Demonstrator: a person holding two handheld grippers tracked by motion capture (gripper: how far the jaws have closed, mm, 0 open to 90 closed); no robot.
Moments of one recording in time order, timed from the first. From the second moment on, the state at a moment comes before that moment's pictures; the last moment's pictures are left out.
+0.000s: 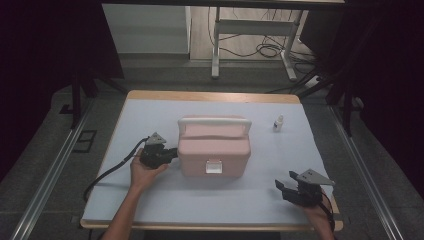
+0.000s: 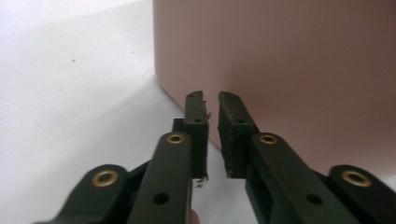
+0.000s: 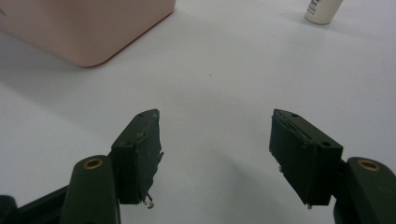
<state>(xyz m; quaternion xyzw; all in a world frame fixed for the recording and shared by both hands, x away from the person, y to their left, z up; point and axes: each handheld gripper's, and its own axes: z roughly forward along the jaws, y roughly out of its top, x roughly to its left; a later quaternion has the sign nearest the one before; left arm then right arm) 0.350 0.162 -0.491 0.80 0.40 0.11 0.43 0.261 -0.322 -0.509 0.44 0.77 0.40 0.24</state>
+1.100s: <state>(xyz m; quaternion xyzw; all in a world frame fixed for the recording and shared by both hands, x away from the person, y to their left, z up) 0.293 0.199 -0.502 0.80 0.41 0.13 0.42 0.264 -0.319 -0.499 0.47 0.77 0.37 0.21</state>
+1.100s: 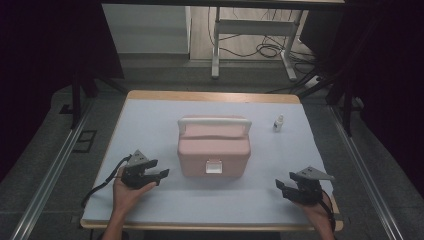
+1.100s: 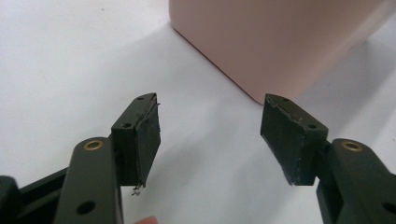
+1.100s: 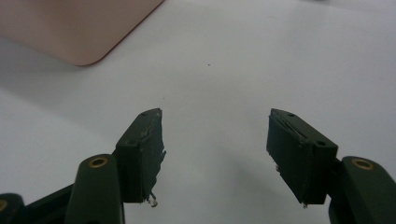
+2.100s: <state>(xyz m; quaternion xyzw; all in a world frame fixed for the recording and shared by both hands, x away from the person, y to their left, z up) 0.297 0.188 -0.515 0.81 0.41 0.13 0.39 0.359 -0.318 -0.419 0.51 0.79 0.28 0.18</state>
